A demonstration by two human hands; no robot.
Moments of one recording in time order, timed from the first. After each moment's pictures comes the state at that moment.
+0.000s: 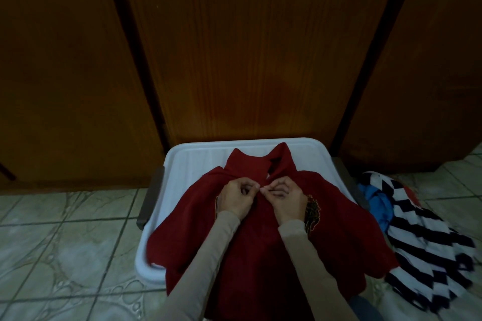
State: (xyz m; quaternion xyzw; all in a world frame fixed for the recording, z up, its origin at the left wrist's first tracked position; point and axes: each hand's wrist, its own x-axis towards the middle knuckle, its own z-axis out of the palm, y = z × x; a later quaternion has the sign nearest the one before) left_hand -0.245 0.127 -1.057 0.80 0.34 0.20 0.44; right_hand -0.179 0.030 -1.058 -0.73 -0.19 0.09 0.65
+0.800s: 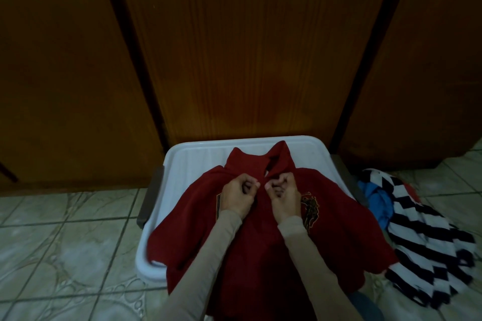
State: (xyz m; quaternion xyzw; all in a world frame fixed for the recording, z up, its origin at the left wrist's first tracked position) left_hand -0.243 0.123 -1.060 0.81 0.32 0.23 0.43; right_hand -0.177 0.030 -1.065 -0.74 -0.22 0.09 0.62
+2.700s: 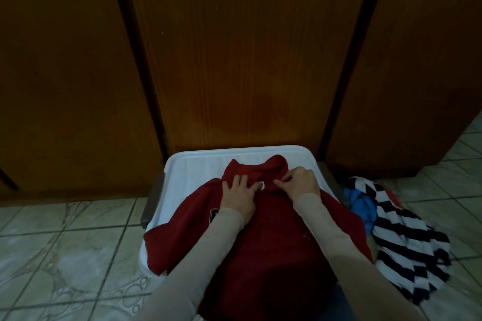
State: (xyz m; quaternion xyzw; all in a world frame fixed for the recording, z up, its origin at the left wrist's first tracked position) left_hand -0.254 0.099 -1.017 0.97 0.23 -0.04 0.00; right_hand -0.142 0.000 -0.999 -0.93 -0.22 0.05 0.30
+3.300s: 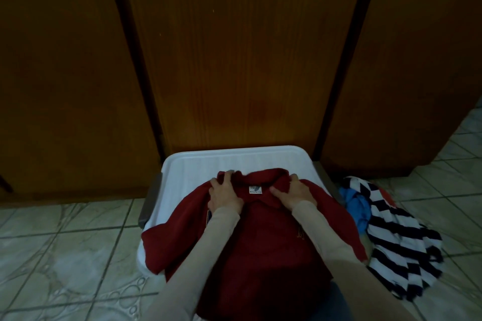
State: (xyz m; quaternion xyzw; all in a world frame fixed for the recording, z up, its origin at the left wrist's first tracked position) left_hand -0.261 0.102 -1.012 0.83 0.45 0.08 0.33; right_hand -0.158 -0.014 -0.999 -0.92 -0.19 0.21 0.28
